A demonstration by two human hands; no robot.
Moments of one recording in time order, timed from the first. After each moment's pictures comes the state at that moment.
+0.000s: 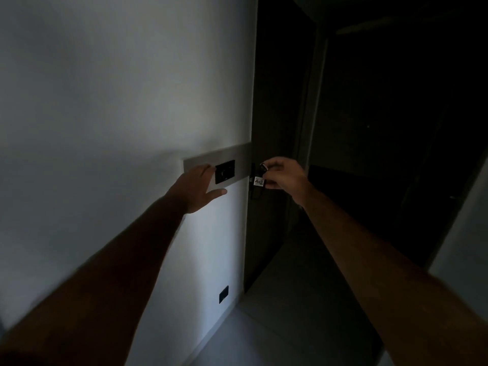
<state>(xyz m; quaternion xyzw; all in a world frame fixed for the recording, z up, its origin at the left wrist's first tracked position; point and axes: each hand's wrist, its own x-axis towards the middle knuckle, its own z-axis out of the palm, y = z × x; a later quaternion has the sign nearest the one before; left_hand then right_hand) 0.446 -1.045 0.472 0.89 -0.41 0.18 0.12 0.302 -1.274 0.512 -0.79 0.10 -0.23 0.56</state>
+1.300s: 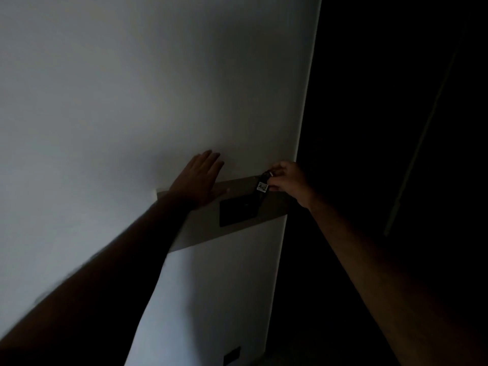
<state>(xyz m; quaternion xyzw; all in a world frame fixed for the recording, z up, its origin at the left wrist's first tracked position) 0.714 -1.234 0.490 0.92 -0.26 0.29 -0.02 0.710 -1.504 0.499 -0.80 -0.06 -0.14 0.59</state>
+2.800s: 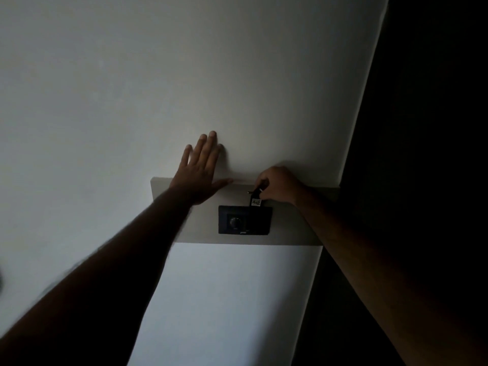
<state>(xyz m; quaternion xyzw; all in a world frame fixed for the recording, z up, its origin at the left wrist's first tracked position) 0.778 -1.292 0.459 0.92 0.03 0.37 -0.14 0.868 -1.531 0.486 -0.88 -0.42 -0.07 0.23</state>
